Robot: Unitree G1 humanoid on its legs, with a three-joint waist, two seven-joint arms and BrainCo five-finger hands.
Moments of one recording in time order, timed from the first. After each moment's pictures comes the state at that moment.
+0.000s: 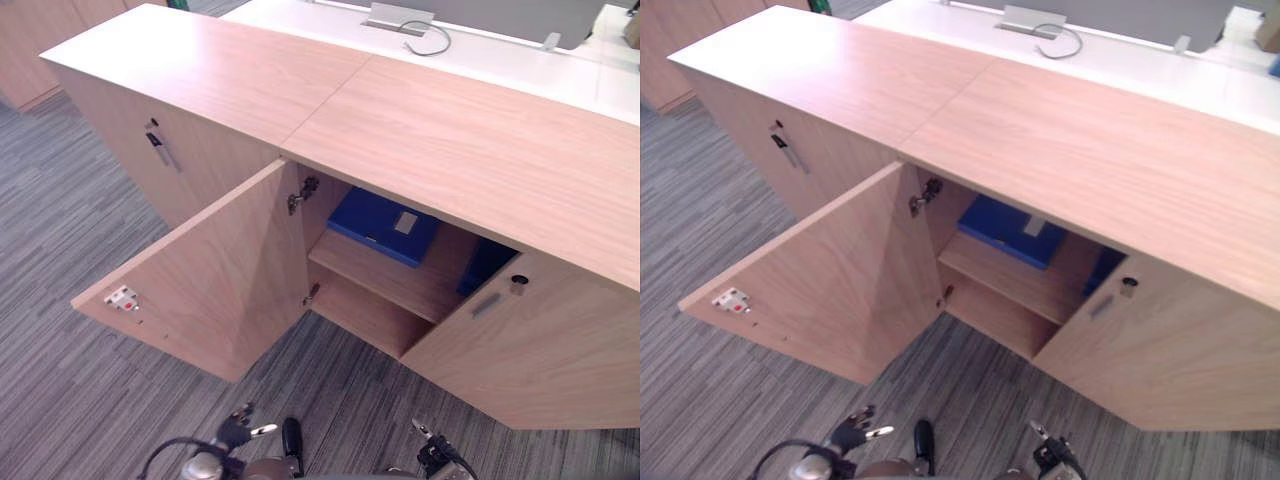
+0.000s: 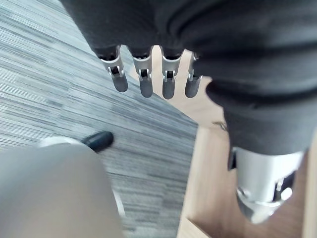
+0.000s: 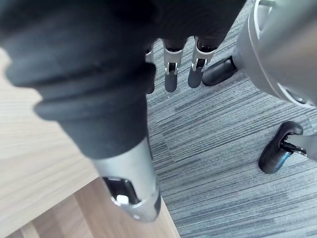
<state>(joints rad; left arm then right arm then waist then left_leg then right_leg) 0.10 0.17 0.14 1.02 0.19 -0.16 -0.15 -0.08 0.00 -0.64 1.21 0.37 -0.04 -0.04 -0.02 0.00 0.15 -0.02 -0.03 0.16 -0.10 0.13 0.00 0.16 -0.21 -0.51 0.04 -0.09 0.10</state>
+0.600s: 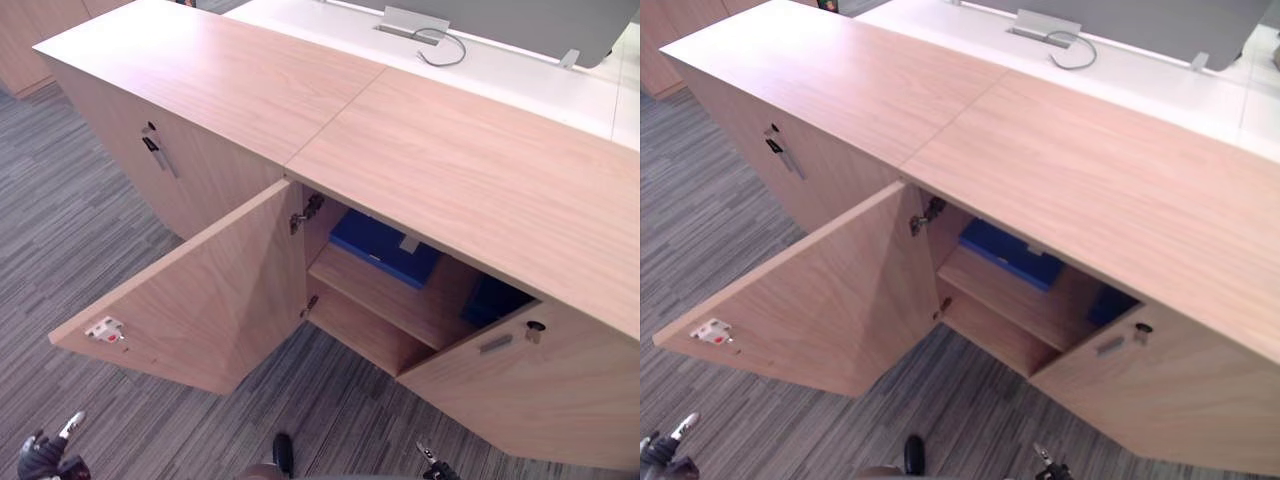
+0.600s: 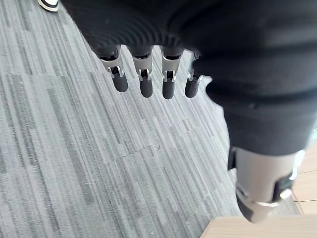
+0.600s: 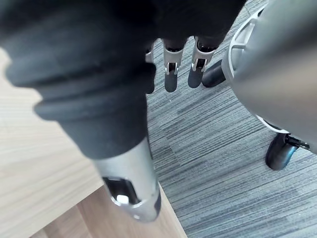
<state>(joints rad) 0.06 0.45 0.81 0.95 -0.08 -0.05 0.00 0.00 0.04 -0.72 1.21 0.37 -0.04 0.00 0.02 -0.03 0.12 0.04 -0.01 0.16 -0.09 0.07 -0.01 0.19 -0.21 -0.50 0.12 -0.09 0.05</state>
